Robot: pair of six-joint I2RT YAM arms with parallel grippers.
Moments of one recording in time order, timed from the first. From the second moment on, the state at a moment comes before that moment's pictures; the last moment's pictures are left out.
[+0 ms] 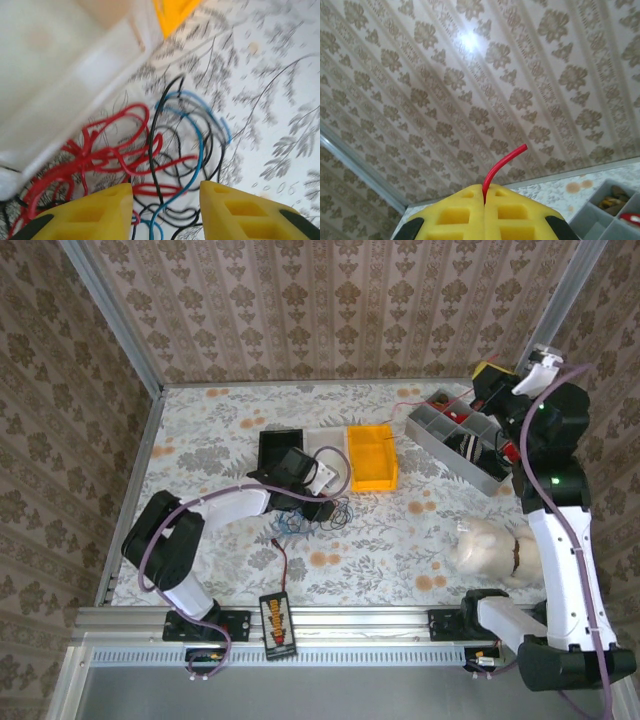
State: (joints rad) left arm -0.73 1.62 0.96 -0.32 0.30 -0.03; right arm -0.02 1.03 1.30 -0.27 -0.21 0.50
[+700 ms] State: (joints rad) left arm -0.65 1.42 0.88 -0.09 0.06 -0.25; right arm 0.22 1.28 1.17 -0.17 -0.12 0.52
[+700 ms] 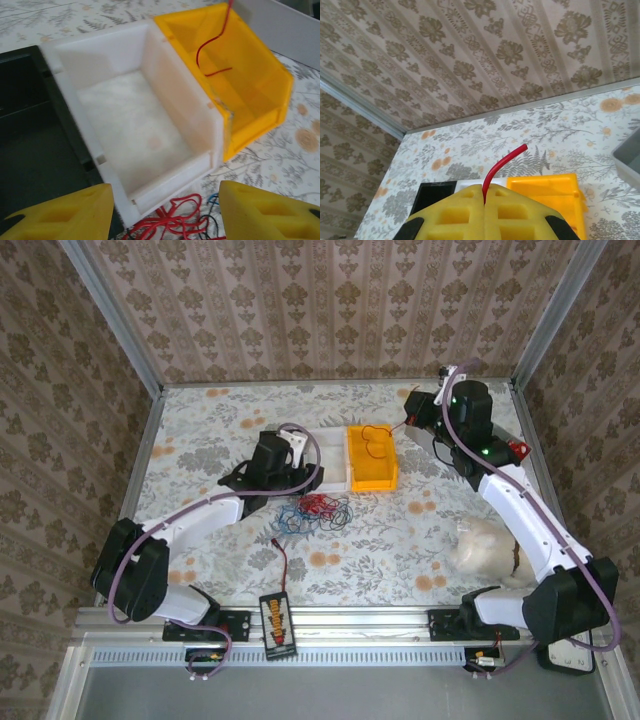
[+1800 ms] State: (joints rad) left arm -0.65 1.41 0.83 -0.10 -0.24 -0.43; right arm 0.43 1.83 1.41 -0.47 0.16 0.36
